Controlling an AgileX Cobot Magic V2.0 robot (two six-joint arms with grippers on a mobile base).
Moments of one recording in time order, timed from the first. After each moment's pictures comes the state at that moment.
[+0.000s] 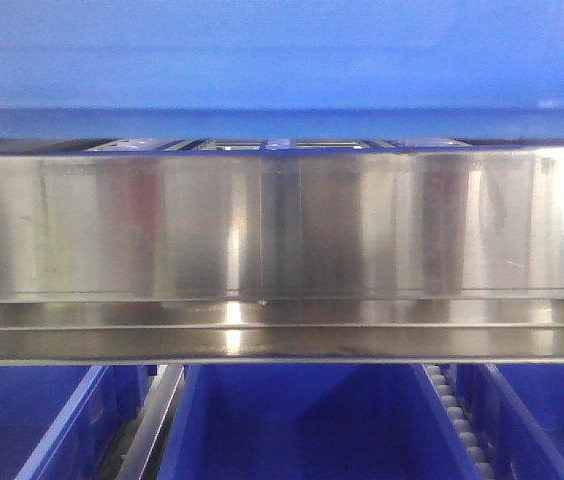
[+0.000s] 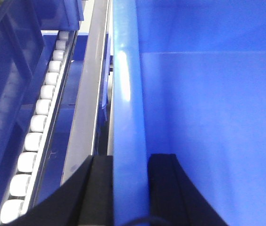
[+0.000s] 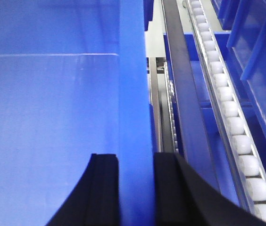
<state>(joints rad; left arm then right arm) -0.82 1.25 -1.58 0.71 1.30 -0.82 1.05 1.26 -1.54 -0.62 1.28 0.84</state>
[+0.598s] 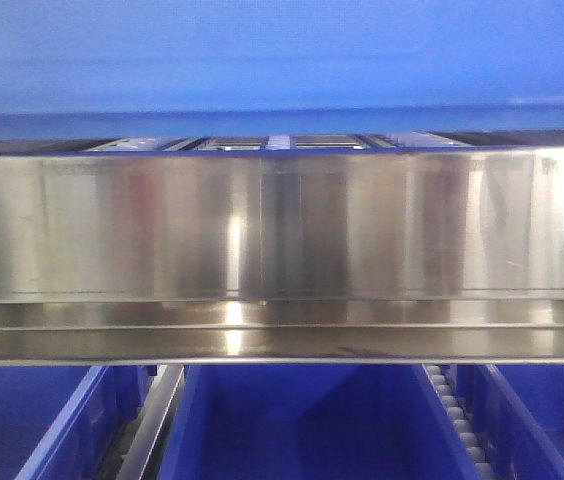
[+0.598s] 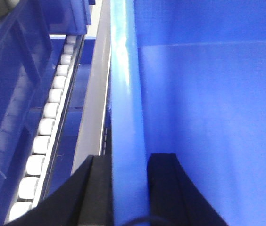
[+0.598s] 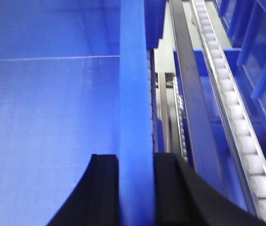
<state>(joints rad) -0.82 1.24 -1.58 0.73 1.31 -0.82 1.05 1.26 -1.54 -0.63 1.20 0.84</state>
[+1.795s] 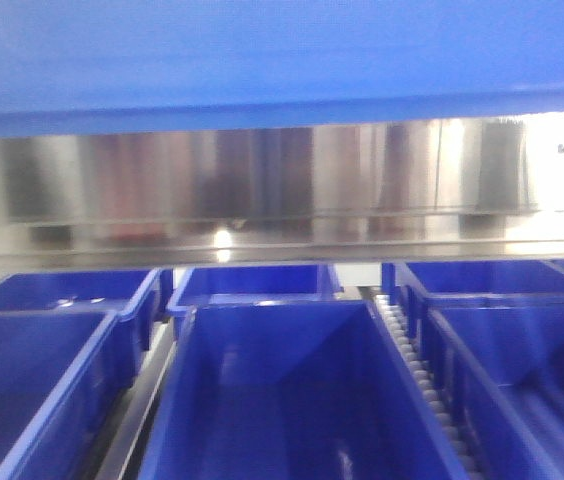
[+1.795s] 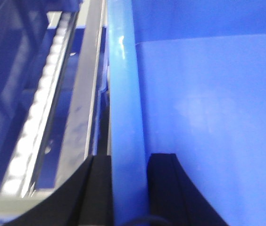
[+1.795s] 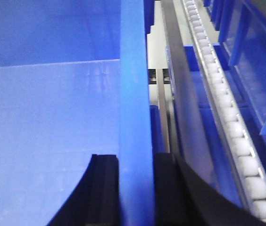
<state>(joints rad) -0.82 1.24 -1.58 0.73 1.31 -0.82 1.05 1.25 -1.54 -0.64 1.17 0.84</state>
